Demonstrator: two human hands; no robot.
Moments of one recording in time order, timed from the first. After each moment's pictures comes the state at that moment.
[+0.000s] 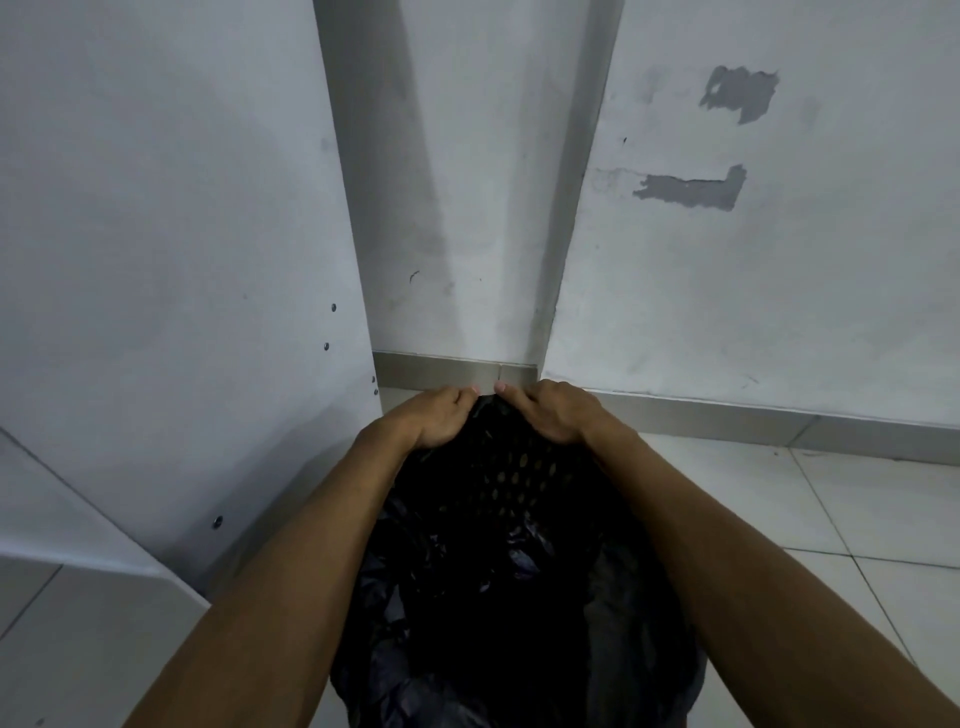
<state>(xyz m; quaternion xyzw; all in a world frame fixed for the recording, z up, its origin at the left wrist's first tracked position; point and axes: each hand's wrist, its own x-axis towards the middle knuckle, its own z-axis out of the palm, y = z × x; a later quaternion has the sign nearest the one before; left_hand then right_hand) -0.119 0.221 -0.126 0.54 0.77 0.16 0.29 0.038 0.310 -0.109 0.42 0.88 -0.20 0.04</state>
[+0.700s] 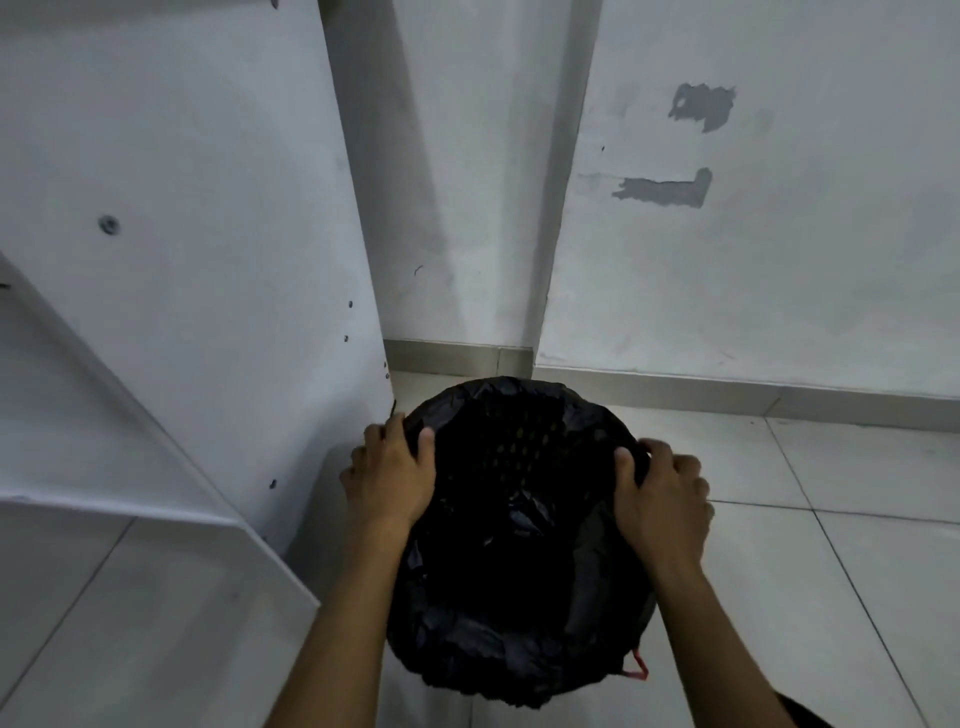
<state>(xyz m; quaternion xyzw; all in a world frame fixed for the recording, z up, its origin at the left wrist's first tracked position) -0.073 0.099 -0.130 0.36 0.90 0.23 0.10 0.170 0.194 -0.127 0.67 0.69 -0.18 -0.22</state>
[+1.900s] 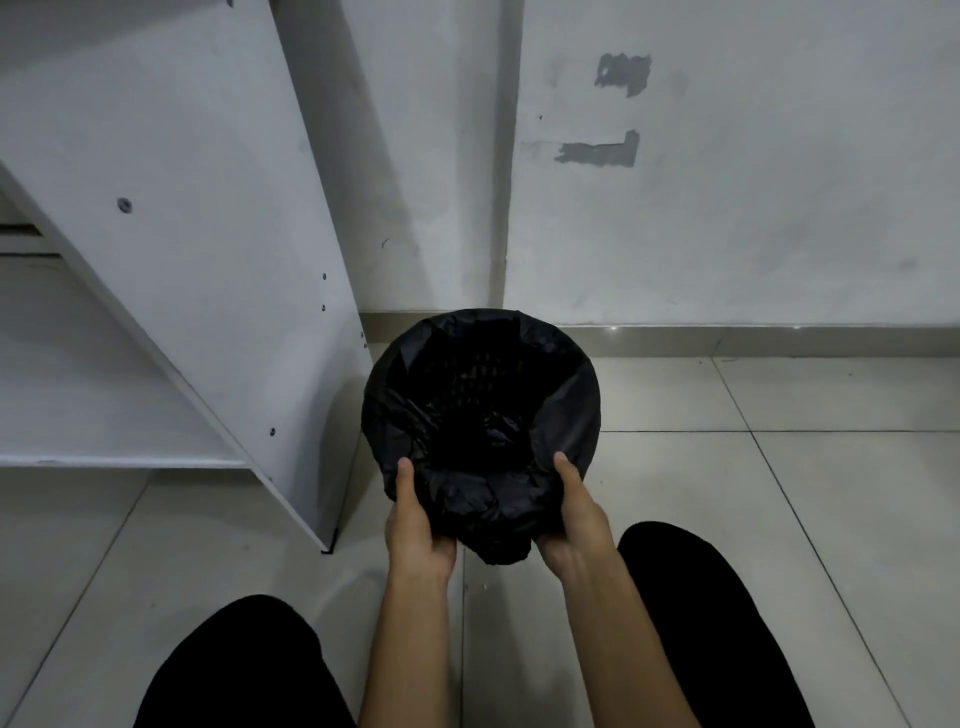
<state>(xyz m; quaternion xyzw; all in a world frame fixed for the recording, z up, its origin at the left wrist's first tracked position) 0.038 0.024 -0.154 -0.12 0.46 0.75 0.47 0.168 0.085 -0.134 0.50 0.10 -0.76 -0.40</state>
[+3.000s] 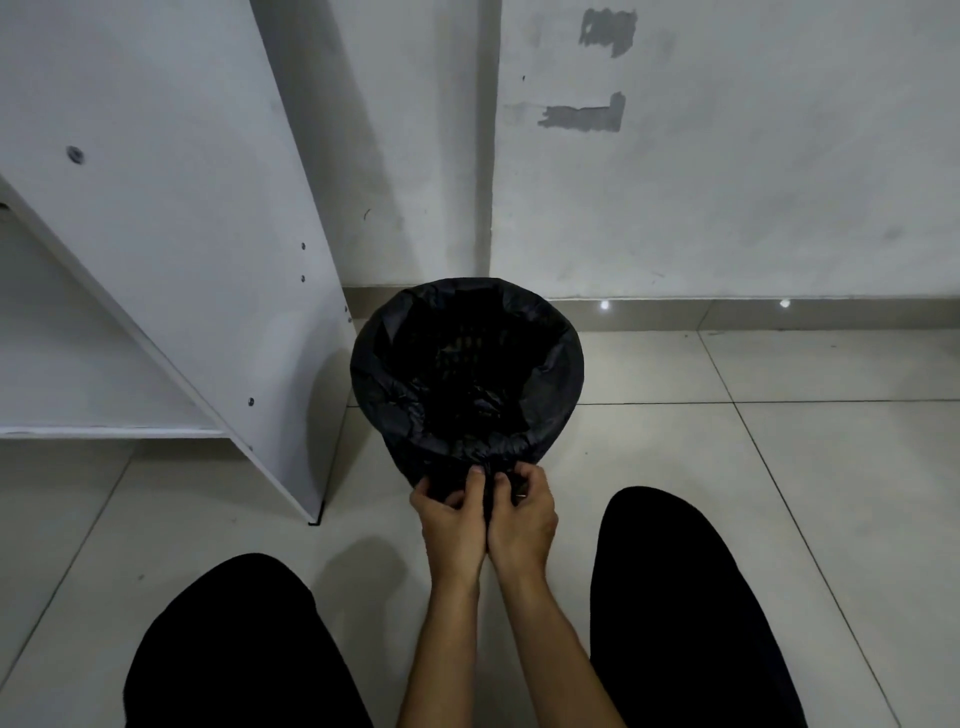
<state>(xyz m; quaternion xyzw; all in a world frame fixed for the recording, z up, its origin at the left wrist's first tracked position) 0.102 0.010 -0.172 0.10 0.70 0.61 0.36 0.150 0.033 -0.171 0.63 0.49 -0.45 -0.40</state>
